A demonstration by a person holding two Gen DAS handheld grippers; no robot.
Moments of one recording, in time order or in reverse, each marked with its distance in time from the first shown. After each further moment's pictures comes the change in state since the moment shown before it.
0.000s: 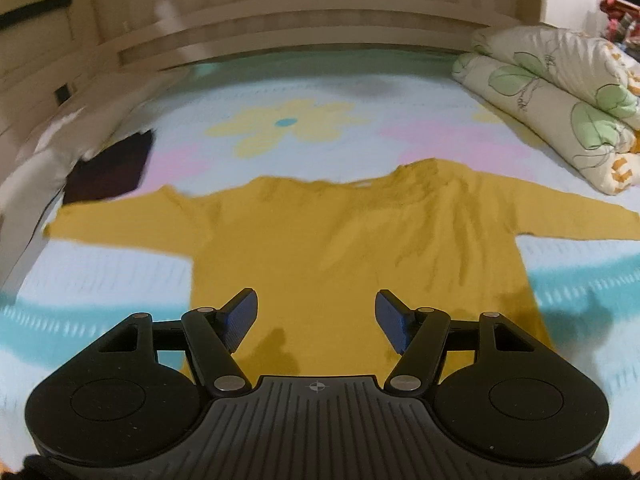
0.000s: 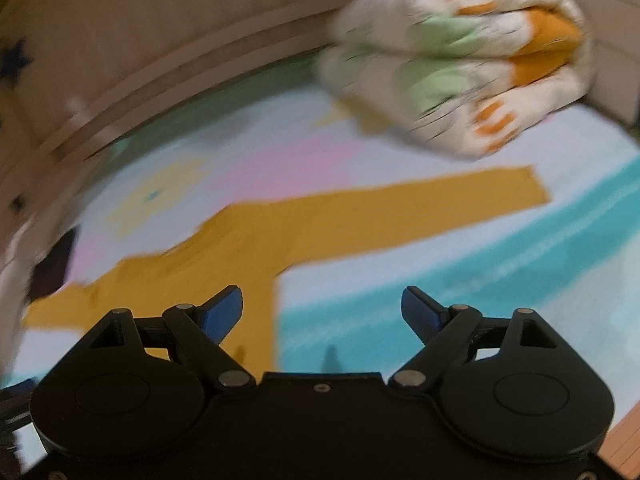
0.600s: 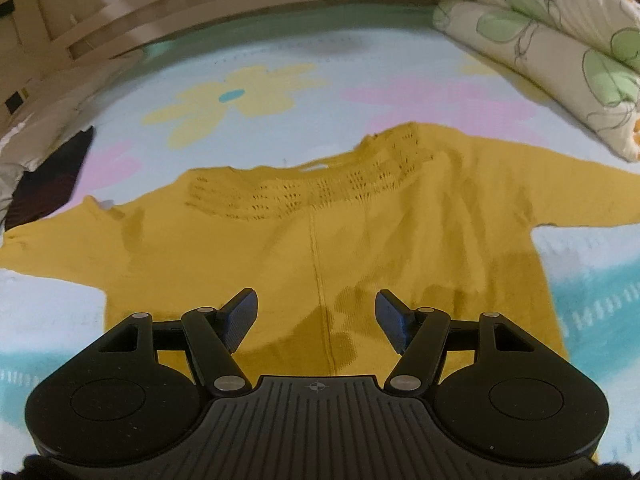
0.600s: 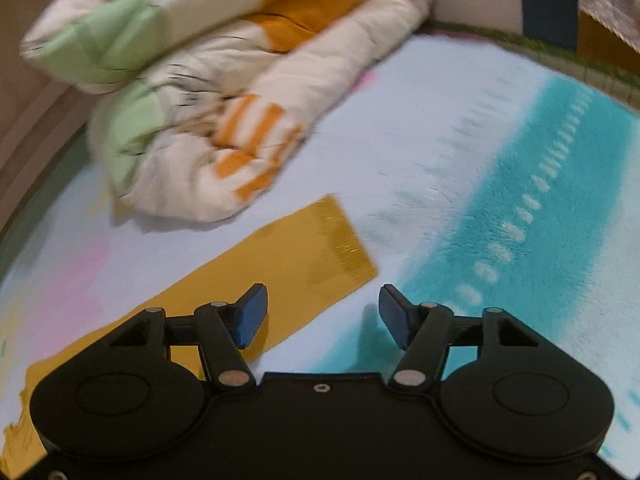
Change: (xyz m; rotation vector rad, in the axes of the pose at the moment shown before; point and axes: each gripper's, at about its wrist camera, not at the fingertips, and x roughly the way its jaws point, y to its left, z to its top) left arm 0.103 -0.050 0.022 0.083 0.110 -0.014; right arm 0.166 -0.230 0.055 0.395 0.035 -0.225
